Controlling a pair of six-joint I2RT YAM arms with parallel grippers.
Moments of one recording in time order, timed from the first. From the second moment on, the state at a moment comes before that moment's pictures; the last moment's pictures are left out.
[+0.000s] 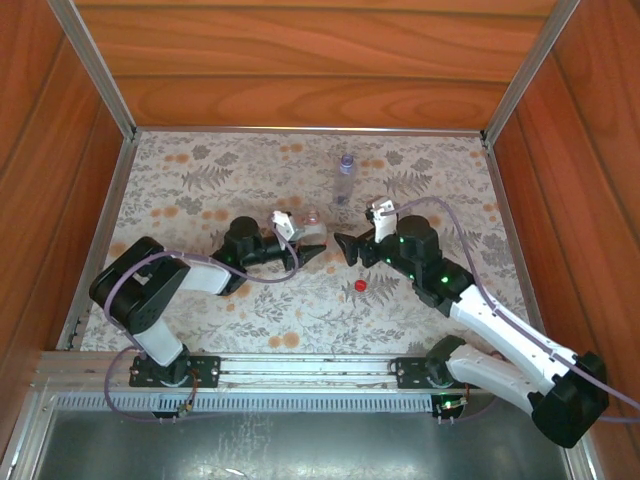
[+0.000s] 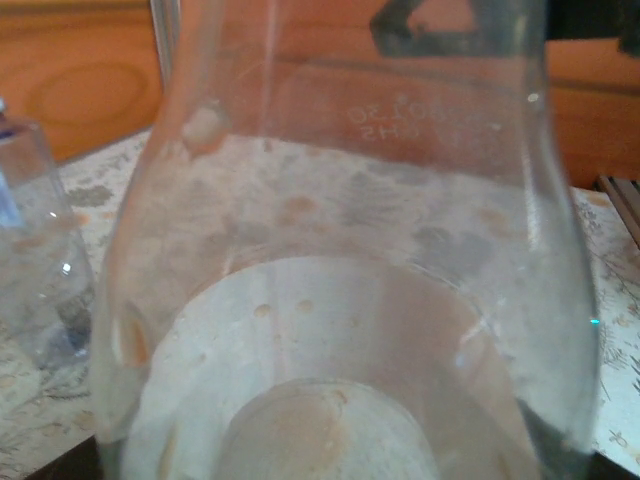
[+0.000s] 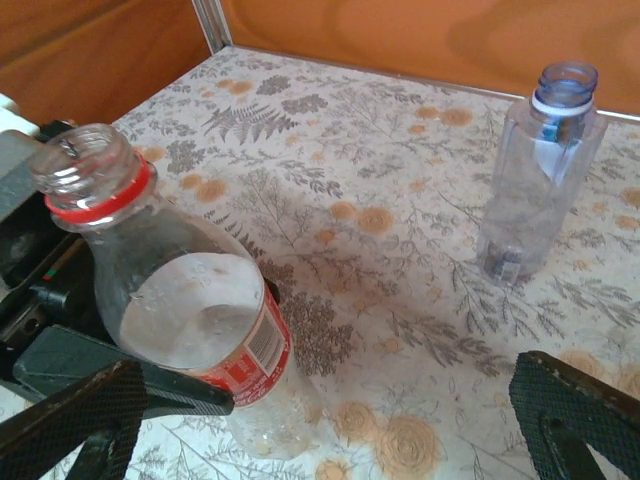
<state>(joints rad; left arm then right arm) -0.66 1.67 0.53 1.00 0.62 0.03 0.70 0.91 0.66 -0.14 -0.05 0.13</state>
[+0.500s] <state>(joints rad) -0.66 1.70 0.53 1.01 0.63 0.03 0.70 0.76 0.66 -0.34 0.02 0.17</state>
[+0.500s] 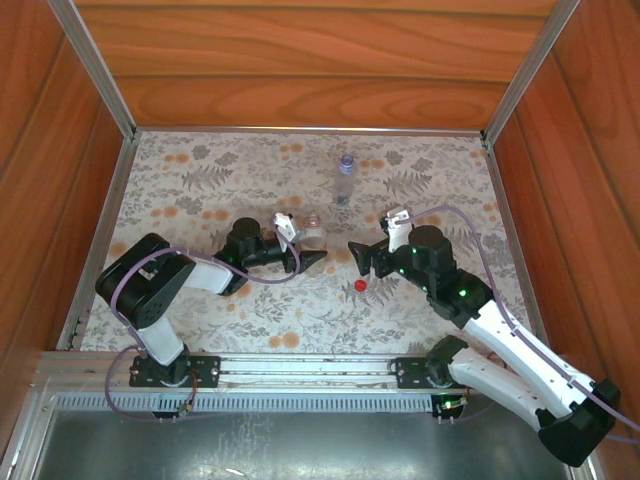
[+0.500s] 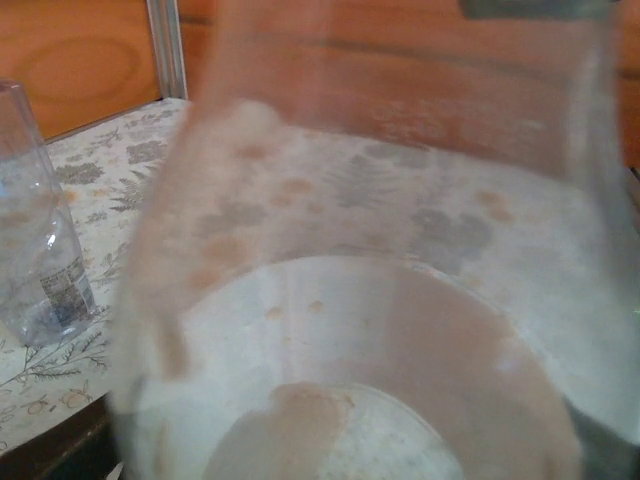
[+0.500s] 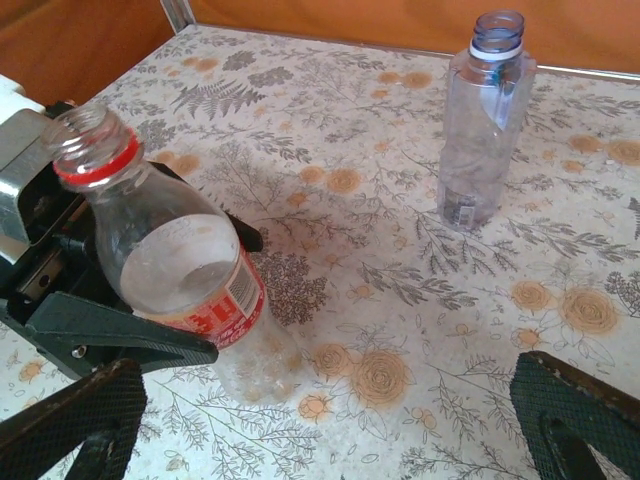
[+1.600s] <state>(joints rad) -0.67 1.80 0.47 1.29 0.63 -0.03 0.70 0.92 0.66 -0.41 0.12 0.23</state>
